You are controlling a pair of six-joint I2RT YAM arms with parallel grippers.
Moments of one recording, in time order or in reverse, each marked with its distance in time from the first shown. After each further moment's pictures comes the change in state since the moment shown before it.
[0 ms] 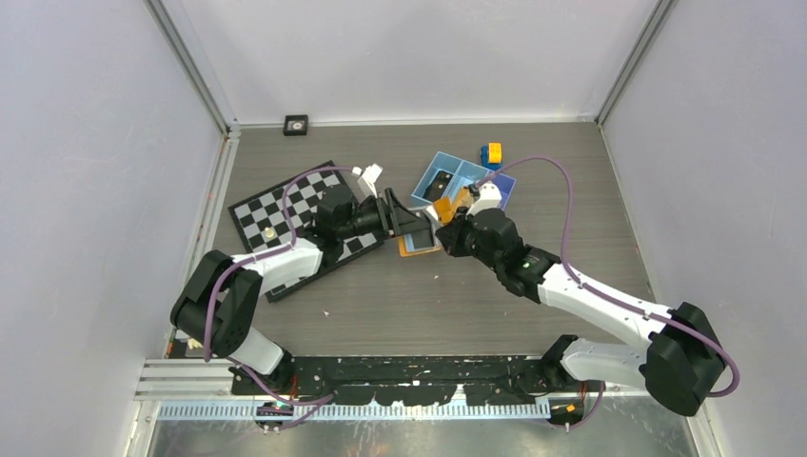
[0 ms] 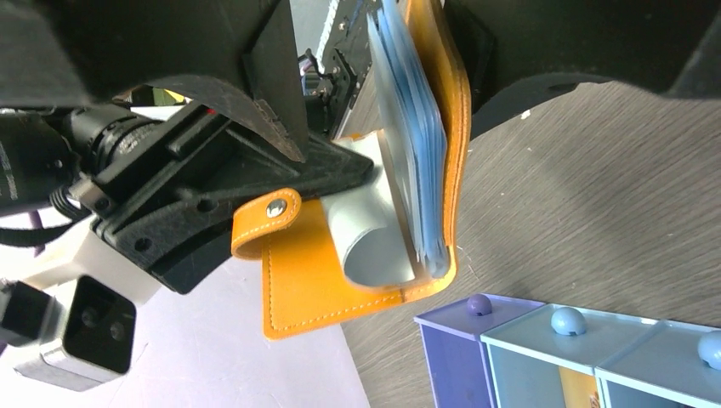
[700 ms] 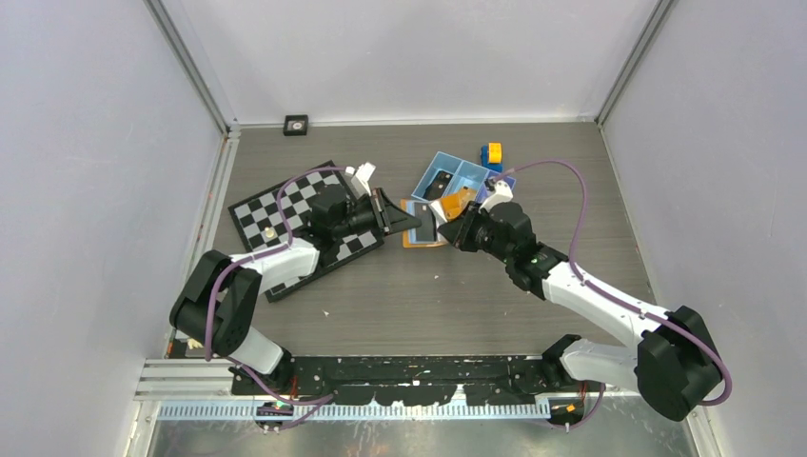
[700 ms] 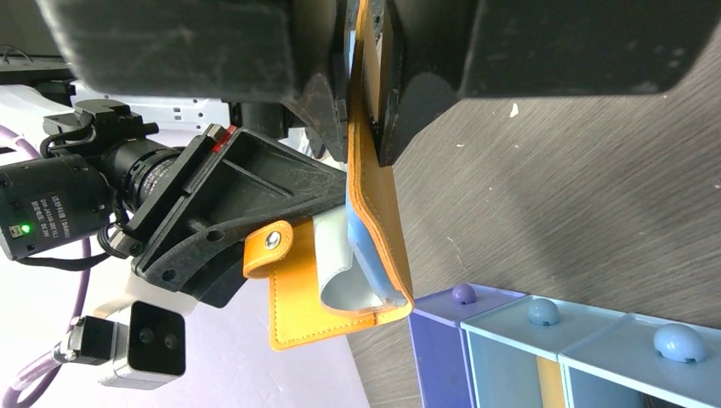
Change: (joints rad) left arm 0.034 -0.001 -0.020 0.029 0.002 -0.030; right arm -0.159 -0.006 -0.068 0.119 -0.246 0.139
